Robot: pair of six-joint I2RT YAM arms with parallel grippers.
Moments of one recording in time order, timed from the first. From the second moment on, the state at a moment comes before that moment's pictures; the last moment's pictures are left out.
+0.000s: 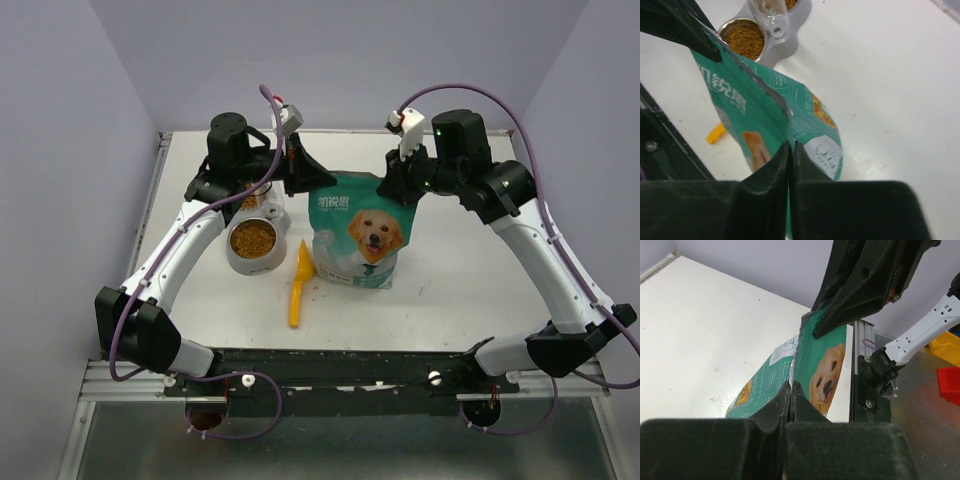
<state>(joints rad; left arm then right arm) -0.35 1.43 1.36 0.00 1.06 -0.25 0.55 1.40 1.74 -0.91 -0.24 -0.09</state>
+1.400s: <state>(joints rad) -0.35 1.40 1.33 0.01 1.07 -0.26 0.54 1.23 1.63 -0.93 -0.12 -0.04</state>
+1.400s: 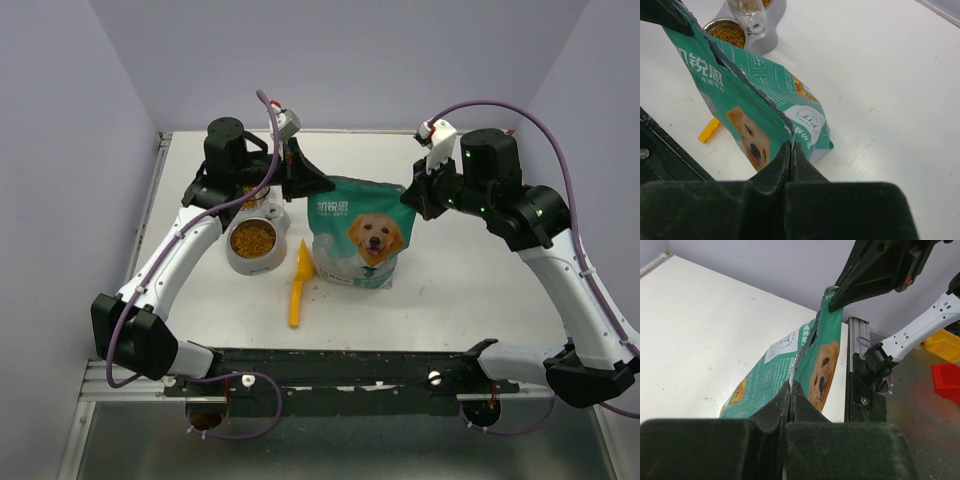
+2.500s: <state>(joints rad) -0.32 1.30 1.27 0.08 1.06 -0.34 0.53 1.37 1.70 -0.85 -0.36 -0.09</state>
